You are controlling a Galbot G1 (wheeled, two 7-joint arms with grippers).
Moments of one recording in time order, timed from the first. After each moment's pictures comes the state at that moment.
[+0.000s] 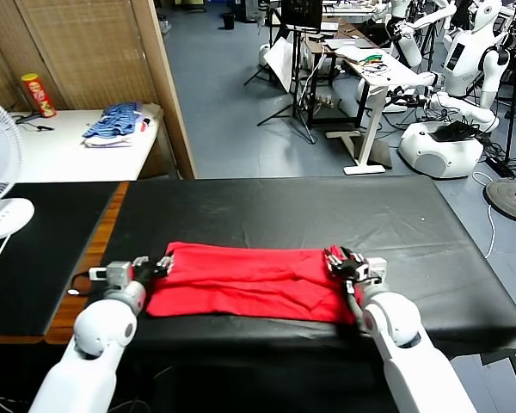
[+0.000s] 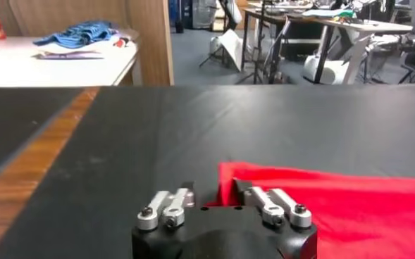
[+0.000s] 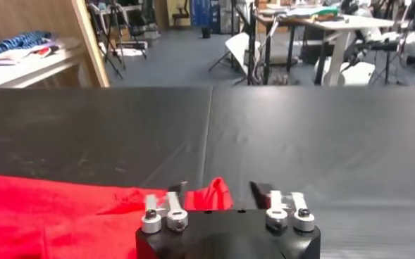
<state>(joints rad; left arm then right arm) 1.17 -1.15 -0.52 -1.86 -0.53 0.59 -0.13 -1.10 1.19 0.38 1.85 0.45 -0.55 0.10</state>
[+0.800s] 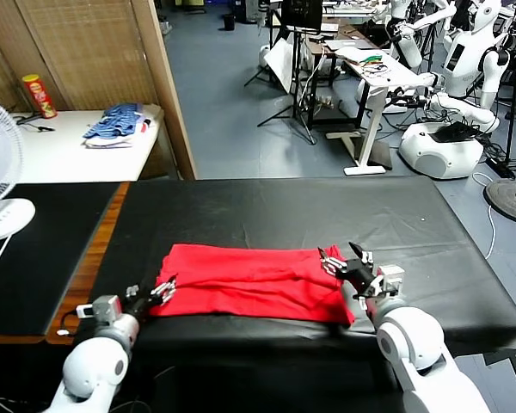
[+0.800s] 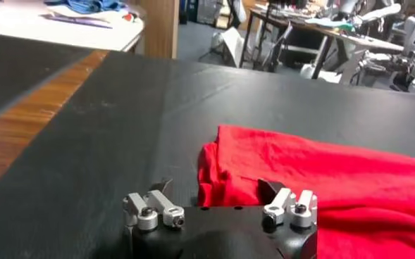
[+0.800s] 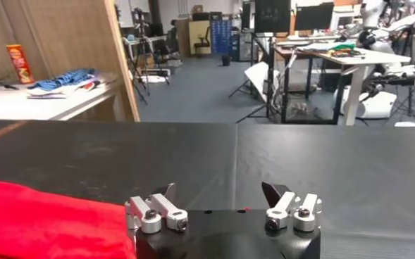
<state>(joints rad) 1.36 -1.23 -0.59 -1.90 -0.51 0.51 -0.07 -1.19 1.17 0.40 2.02 0.47 -0.55 0.09</state>
